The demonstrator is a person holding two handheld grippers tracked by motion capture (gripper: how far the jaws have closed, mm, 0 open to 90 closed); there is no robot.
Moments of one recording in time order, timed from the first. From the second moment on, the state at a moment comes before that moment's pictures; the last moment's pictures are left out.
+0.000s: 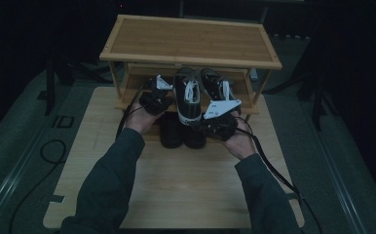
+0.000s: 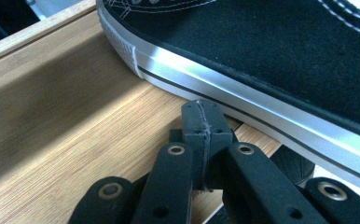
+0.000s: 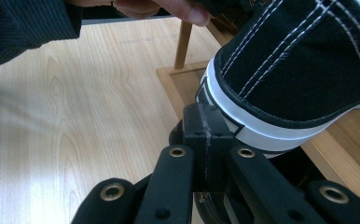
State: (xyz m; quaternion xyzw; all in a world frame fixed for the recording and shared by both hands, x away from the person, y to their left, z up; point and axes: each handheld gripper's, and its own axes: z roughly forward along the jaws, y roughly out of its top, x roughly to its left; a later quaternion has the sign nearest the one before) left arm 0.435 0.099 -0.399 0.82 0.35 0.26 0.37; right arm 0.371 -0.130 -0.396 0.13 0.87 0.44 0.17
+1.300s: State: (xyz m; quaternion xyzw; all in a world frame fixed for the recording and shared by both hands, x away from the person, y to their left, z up) left arm 0.435 0.112 -0.398 0.83 0.35 0.26 0.36; right arm 0.368 -0.127 -0.405 0.13 0.87 0.43 0.19
